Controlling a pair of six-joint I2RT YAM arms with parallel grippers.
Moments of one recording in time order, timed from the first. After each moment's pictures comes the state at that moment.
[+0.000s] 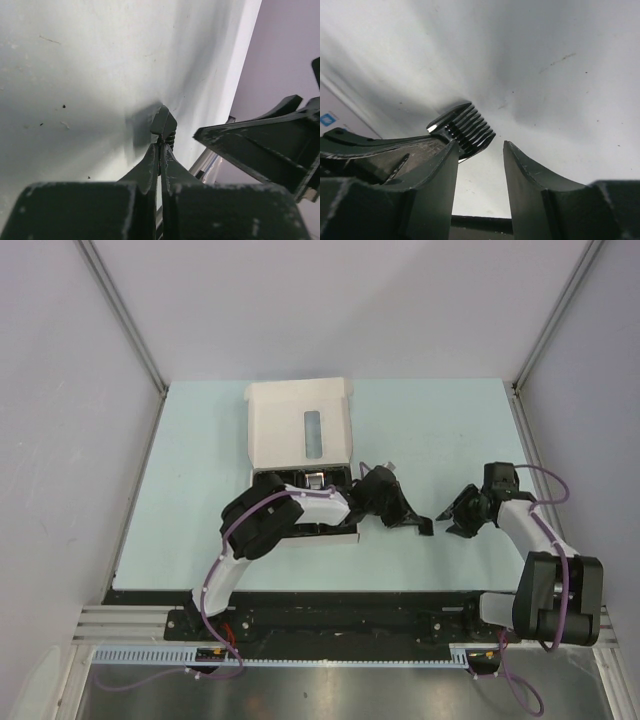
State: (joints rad) left arm -0.97 2.21 1.36 0.23 0.27 -1.28; right arm -0.10 1.29 0.66 -0.54 -0.26 0.70
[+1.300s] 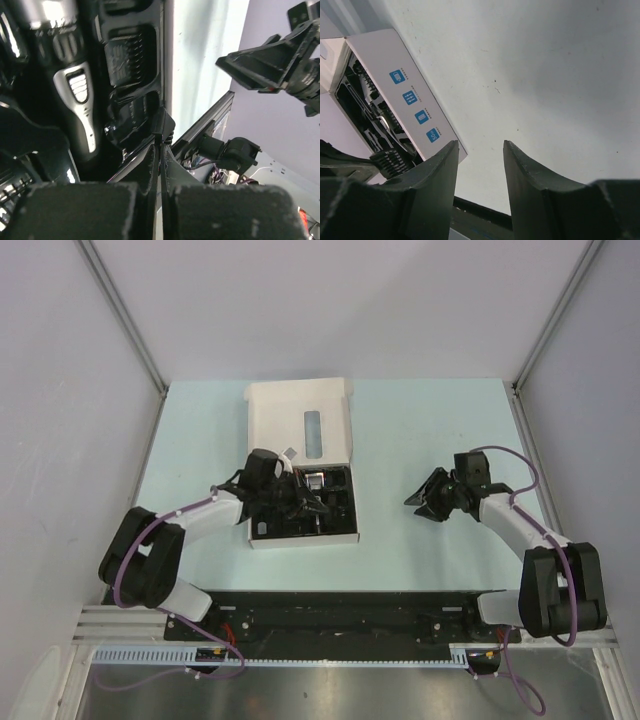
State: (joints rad) left arm -0.47 1.49 0.76 0.02 0.62 -0.93; right arm 0.12 1.30 0.72 -0.36 -0.36 0.82
